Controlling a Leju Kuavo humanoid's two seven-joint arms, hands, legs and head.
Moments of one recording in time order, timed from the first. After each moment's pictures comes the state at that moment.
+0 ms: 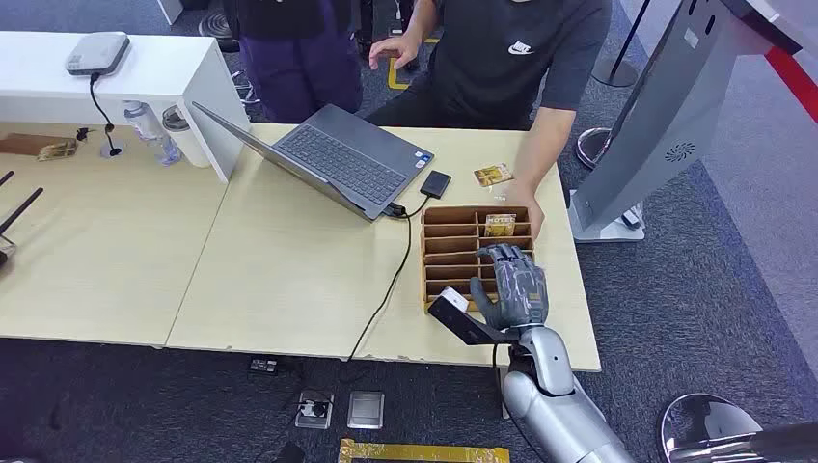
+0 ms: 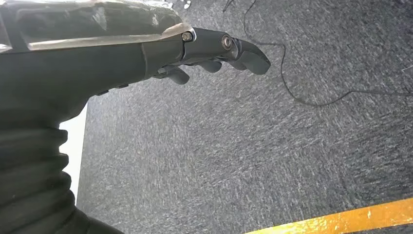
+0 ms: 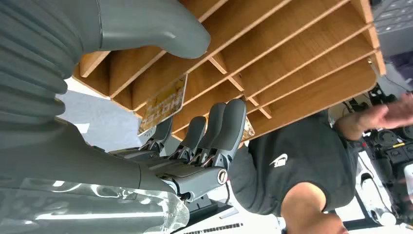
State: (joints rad) left arm -0.13 0.03 -1.27 -0.21 0.54 0.64 0.23; right arm -0.43 -0.01 0.60 -0.76 0.89 -0.69 0.00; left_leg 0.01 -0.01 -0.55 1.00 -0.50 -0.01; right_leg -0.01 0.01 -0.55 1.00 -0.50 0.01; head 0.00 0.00
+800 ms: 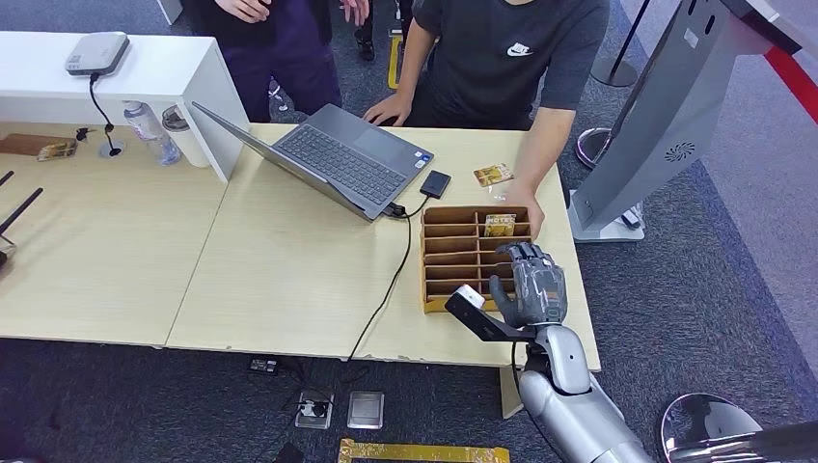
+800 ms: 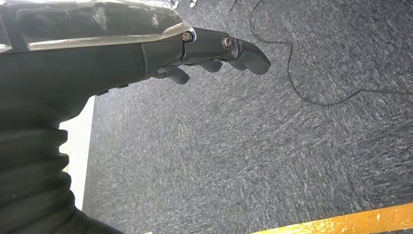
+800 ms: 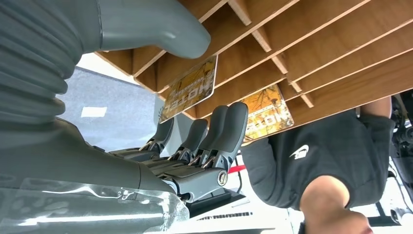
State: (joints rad) left arm -0.13 0.03 -1.27 -0.21 0.54 0.65 0.25; right arm -0.44 -0.07 0.60 -0.77 0.92 -0.70 0.05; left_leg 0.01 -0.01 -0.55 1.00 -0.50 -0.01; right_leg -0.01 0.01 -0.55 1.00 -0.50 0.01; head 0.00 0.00
